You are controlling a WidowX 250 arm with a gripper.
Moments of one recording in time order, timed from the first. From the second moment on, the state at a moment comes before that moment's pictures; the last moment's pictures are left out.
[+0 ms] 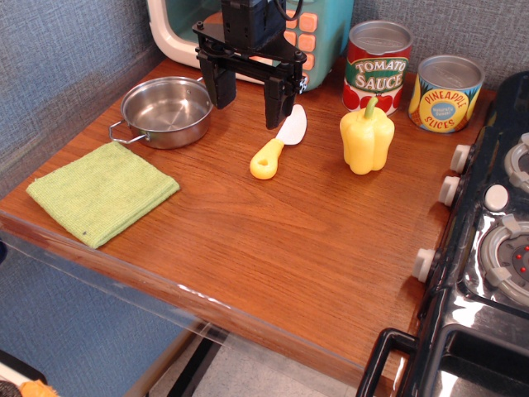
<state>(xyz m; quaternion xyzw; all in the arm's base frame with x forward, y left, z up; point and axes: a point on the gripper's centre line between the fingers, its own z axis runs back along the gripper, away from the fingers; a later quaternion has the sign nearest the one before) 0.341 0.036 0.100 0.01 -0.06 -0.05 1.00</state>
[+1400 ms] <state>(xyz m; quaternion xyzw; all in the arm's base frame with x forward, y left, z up) 0.240 0.177 0.030 -0.01 0.00 -0.03 1.00</state>
